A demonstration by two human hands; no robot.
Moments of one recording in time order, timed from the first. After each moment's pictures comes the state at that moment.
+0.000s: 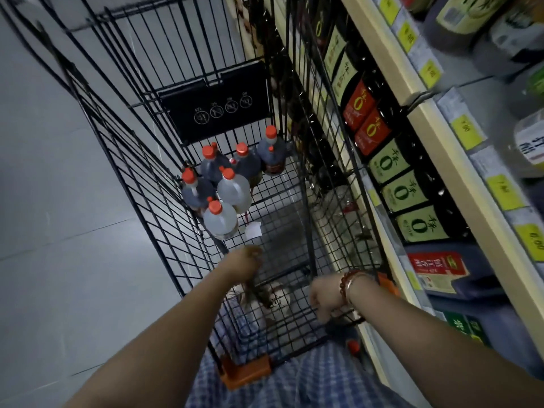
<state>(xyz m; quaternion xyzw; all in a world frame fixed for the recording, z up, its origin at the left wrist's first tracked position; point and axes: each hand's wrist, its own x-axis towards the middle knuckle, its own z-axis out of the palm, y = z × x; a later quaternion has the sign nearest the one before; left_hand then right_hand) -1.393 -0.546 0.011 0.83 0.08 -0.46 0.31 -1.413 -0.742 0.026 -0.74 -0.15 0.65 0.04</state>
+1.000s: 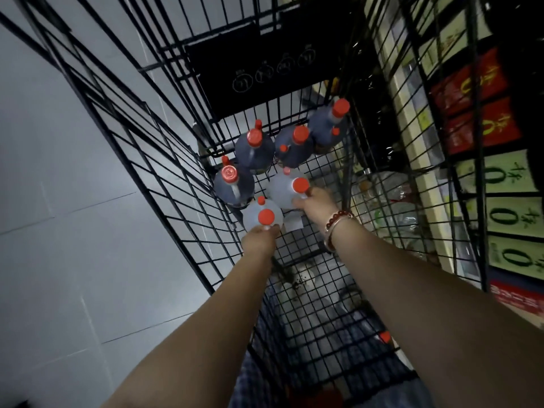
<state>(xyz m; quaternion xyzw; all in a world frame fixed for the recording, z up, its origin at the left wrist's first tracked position) -1.280 -0.477 -0.051 0.60 0.50 -0.35 0.53 -1.221 -0.585 -0.060 -0.77 0.29 0.39 0.42</state>
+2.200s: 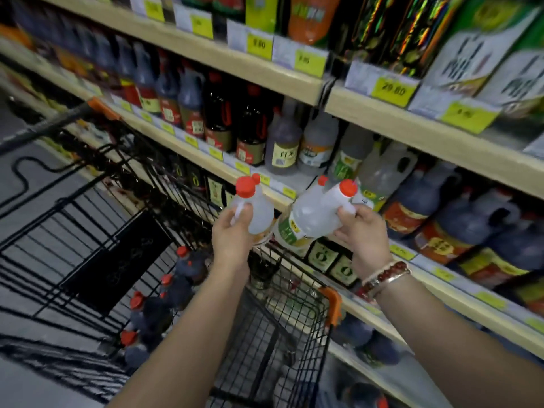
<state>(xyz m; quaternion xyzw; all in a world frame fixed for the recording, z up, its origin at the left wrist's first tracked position) -1.218 -0.639 0.237 0.65 0.02 -0.24 0.72 -1.322 -0.779 0.246 -0.63 0.44 -0.29 0.58</state>
